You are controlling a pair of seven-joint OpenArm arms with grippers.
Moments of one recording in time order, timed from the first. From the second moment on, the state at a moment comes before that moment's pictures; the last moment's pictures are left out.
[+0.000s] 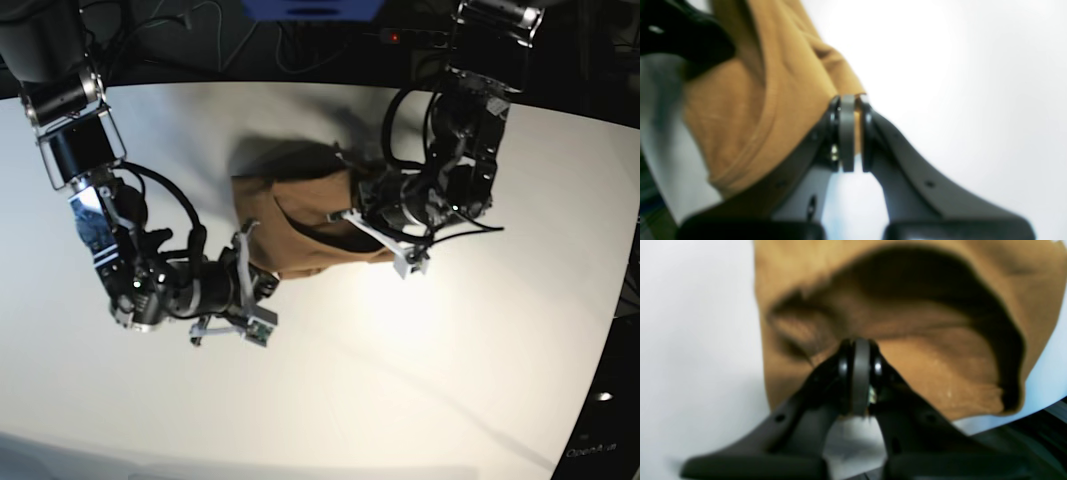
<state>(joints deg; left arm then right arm) -2.3 -6.0 13.8 91.4 -31.6 18.6 67.4 22.1 20.9 -26.7 85.8 30.4 40.4 -58.9</state>
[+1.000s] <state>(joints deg) -18.5 -4.1 22.0 67.6 -34.0 17.5 56.3 15.8 17.0 -27.0 70.8 4.2 38.2 -40.6</state>
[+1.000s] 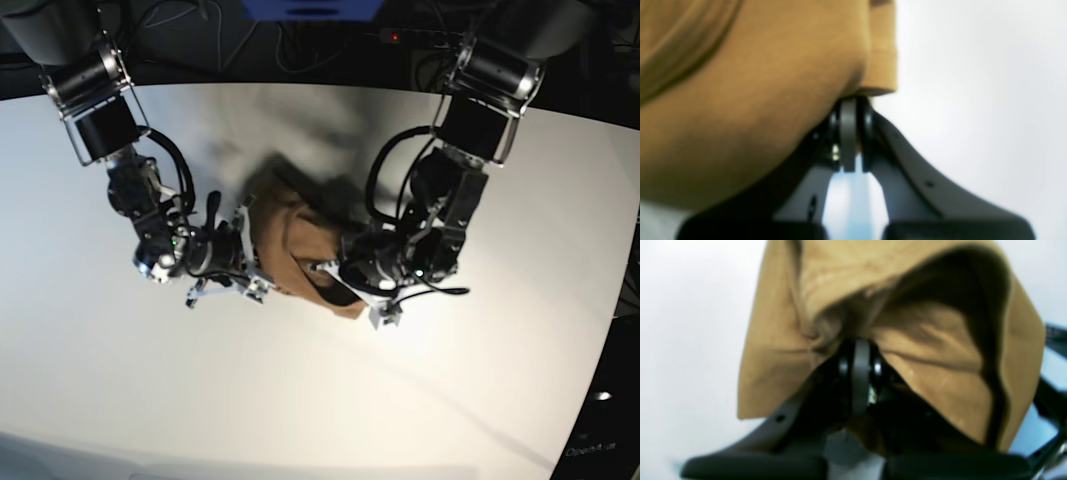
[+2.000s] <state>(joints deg) -12.1 -19.4 22.5 90.4 -32.0 18.3 76.5 11.5 23.4 -22.6 77.2 5.5 41.2 -43.2</state>
